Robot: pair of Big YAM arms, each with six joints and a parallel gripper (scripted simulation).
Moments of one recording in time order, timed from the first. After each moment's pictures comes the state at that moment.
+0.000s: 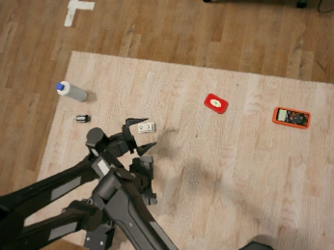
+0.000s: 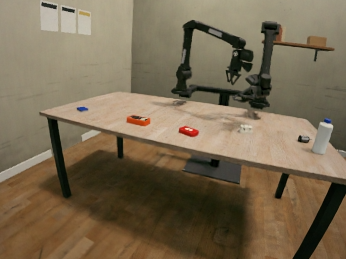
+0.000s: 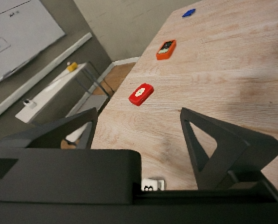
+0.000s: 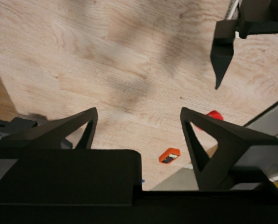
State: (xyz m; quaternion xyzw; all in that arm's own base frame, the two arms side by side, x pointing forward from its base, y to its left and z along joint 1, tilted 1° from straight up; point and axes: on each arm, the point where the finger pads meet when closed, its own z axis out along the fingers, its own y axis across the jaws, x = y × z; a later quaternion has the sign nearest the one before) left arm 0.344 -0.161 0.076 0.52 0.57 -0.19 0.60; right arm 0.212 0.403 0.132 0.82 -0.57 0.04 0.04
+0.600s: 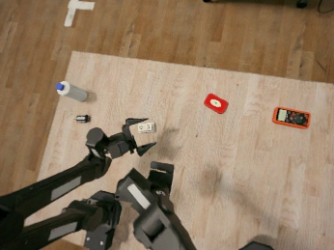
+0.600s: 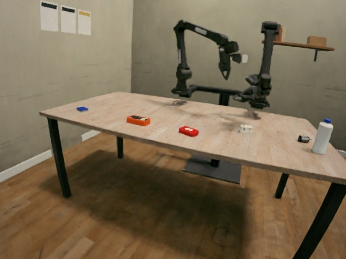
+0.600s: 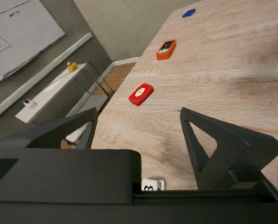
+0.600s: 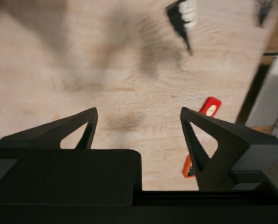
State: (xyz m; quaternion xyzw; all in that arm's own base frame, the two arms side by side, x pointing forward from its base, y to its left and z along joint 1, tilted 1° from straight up) left arm 0.344 -0.161 0.076 0.52 0.57 -0.19 0.60; right arm 0.221 0.370 0.157 0.72 -0.68 -0.01 -0.14
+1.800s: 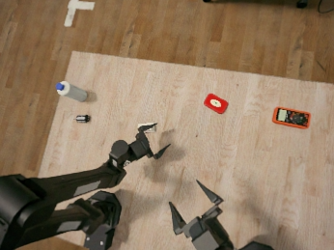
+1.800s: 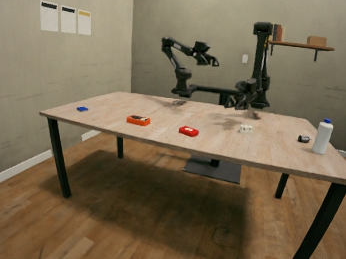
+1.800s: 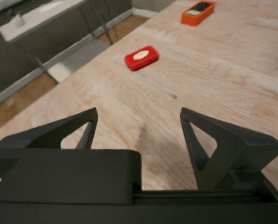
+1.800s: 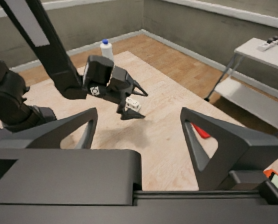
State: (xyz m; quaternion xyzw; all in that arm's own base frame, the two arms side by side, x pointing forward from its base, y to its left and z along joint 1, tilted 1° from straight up) left arm 0.343 -0.190 0.006 0.38 0.74 -0.16 0.53; right arm 0.214 0.280 0.231 0.36 -0.71 -0.26 -0.54
